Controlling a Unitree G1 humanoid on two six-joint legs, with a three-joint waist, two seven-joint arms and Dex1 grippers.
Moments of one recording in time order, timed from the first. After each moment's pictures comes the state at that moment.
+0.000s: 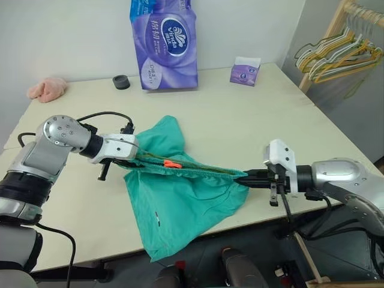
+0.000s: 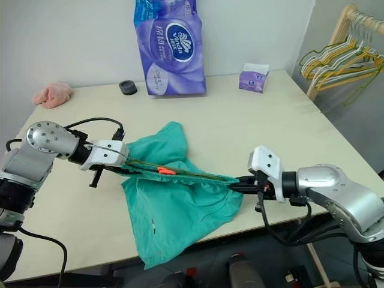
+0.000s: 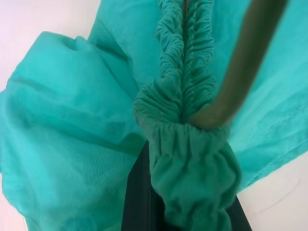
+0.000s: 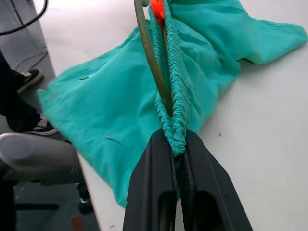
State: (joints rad) left arm -0.73 1.06 -0.35 0.40 -0.10 -0.08 -1.45; right arm -0.41 -0.83 0.18 -0.53 0.62 0.79 0.78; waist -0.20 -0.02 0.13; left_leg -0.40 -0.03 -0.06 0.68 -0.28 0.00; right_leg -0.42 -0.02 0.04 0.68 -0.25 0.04
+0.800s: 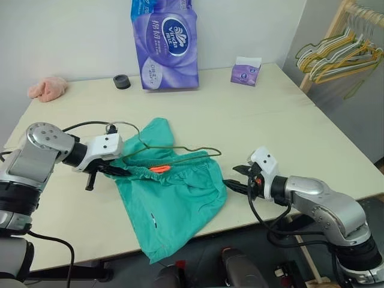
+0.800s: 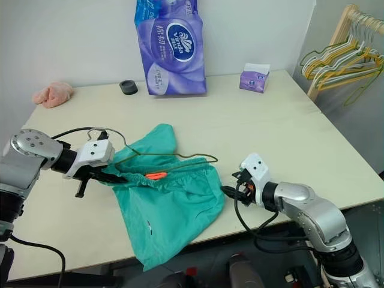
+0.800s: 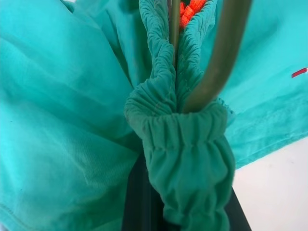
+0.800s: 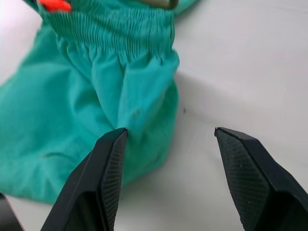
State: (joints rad) left arm -0.64 1.09 -0.24 0.34 -0.13 0.13 -1.52; right arm -0.29 -0.51 0.08 -0.54 0.57 1.00 0.49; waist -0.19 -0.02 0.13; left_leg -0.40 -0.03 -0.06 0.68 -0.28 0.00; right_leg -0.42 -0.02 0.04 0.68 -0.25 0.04
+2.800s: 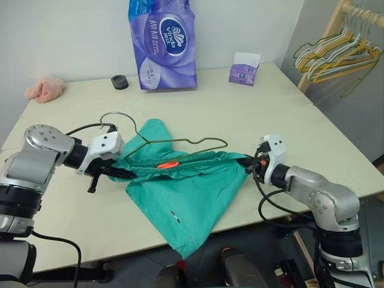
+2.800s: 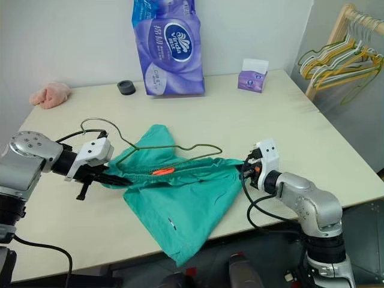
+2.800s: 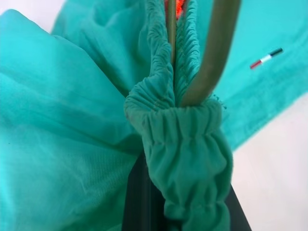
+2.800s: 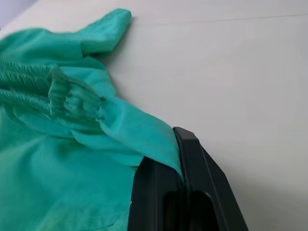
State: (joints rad) left arm -0.60 1.09 -0.19 0.29 -0.21 0.21 -1.60; right arm -0.39 -0.35 -0.09 -0.37 0.58 1.08 0.38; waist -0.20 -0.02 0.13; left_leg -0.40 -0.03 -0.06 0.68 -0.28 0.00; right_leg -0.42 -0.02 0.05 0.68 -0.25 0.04
